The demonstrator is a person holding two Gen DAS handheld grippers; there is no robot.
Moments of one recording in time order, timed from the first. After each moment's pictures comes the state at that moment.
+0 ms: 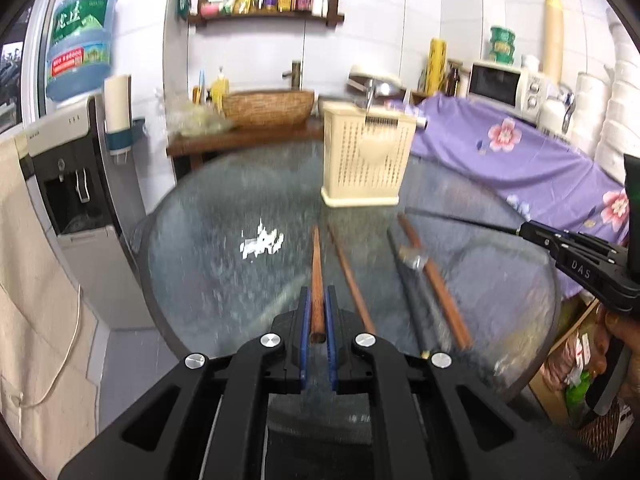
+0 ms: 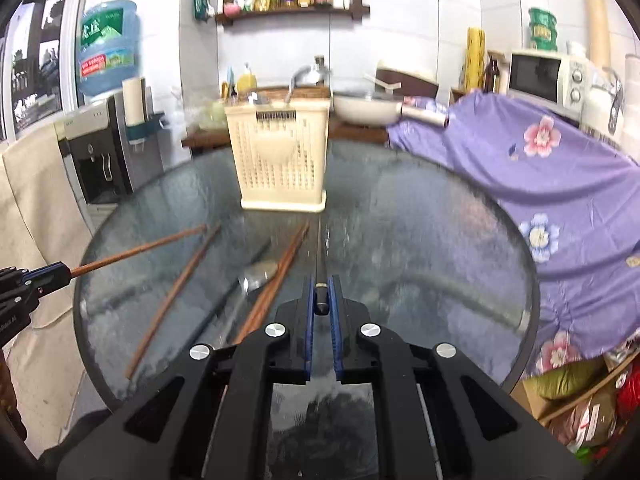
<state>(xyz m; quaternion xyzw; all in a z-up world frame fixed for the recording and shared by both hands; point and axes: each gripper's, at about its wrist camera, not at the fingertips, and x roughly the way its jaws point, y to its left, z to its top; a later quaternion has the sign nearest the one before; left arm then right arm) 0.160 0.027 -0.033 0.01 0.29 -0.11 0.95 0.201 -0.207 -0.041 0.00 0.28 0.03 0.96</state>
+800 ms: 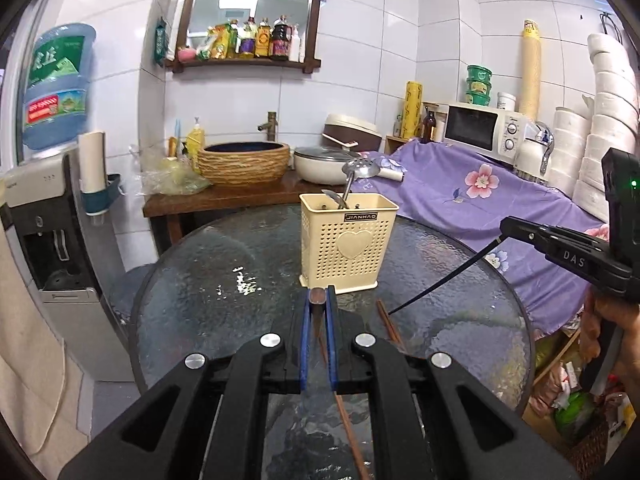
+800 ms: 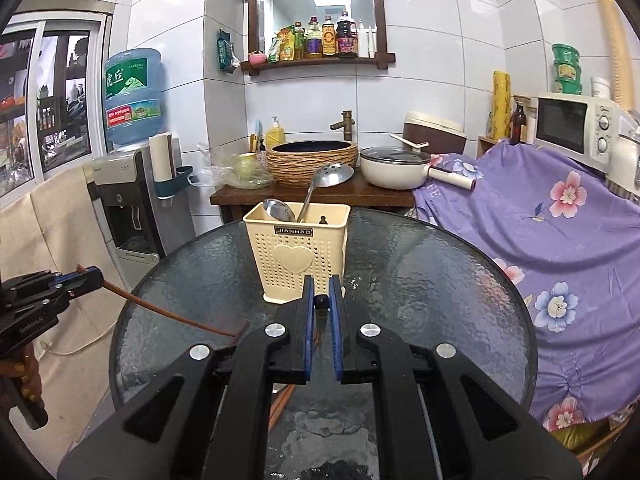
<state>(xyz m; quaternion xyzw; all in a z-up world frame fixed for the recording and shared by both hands) 0.209 0.023 0.040 0.00 0.23 -0.16 0.96 0.249 -0.226 0.055 0.02 0.22 0.10 0.97</state>
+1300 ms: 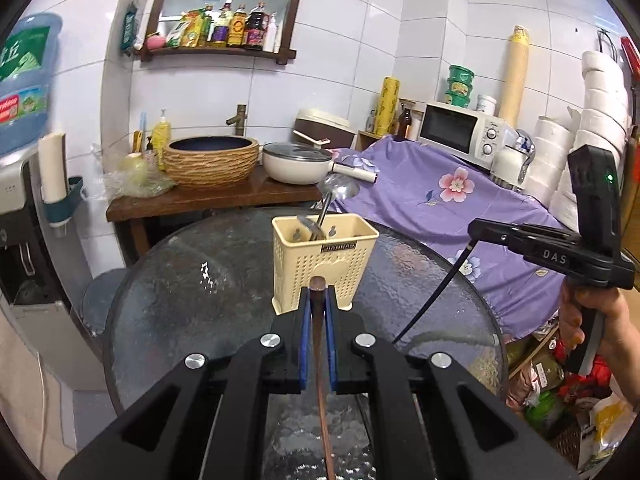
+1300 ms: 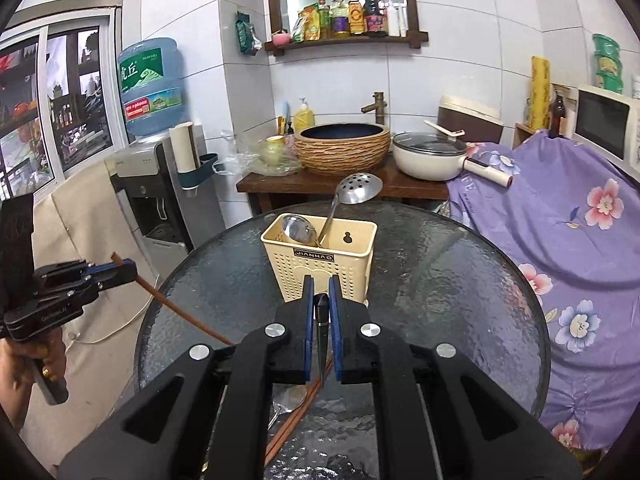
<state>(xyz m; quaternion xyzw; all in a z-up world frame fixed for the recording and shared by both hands) 0.260 0.021 0.078 -0.01 0.25 -0.23 0.94 0.310 -0.225 0.097 0.01 0.27 0.16 0.95</state>
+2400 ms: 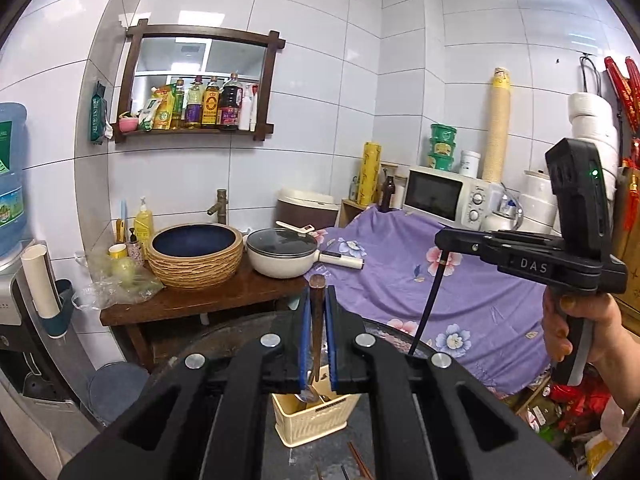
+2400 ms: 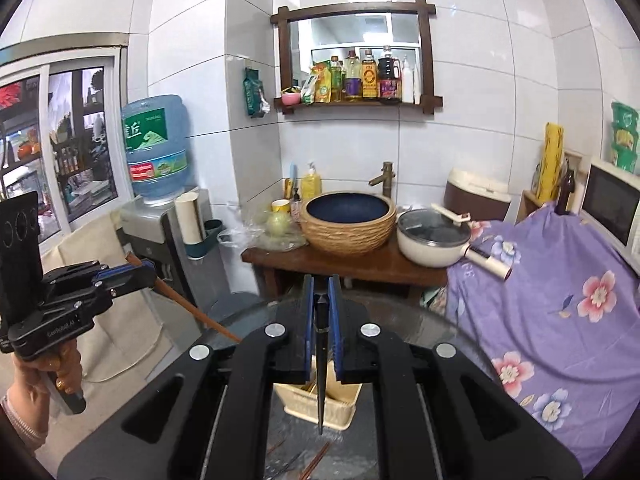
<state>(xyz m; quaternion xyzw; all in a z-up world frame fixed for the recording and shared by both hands) 0.332 0.000 0.244 0.00 0.16 -0.25 0.95 0.387 -0.222 0.279 0.00 0.21 0.17 0.96</state>
